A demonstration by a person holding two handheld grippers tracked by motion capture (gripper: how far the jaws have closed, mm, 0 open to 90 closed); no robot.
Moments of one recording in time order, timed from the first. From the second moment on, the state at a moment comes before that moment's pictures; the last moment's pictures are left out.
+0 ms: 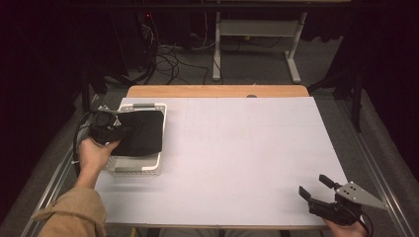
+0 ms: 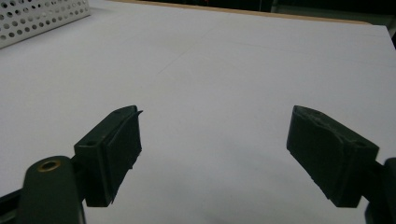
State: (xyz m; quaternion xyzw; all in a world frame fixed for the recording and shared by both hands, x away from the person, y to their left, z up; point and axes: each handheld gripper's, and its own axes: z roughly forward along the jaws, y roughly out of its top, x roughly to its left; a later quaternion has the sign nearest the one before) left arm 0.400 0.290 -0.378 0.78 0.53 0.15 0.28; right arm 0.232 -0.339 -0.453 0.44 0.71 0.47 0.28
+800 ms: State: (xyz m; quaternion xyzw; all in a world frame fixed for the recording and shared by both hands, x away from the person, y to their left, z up) left arm 0.407 0.280 -0.398 0.79 0.54 0.15 0.26; right arm 0.232 -0.338 -0.453 0.44 0.72 0.47 0.28
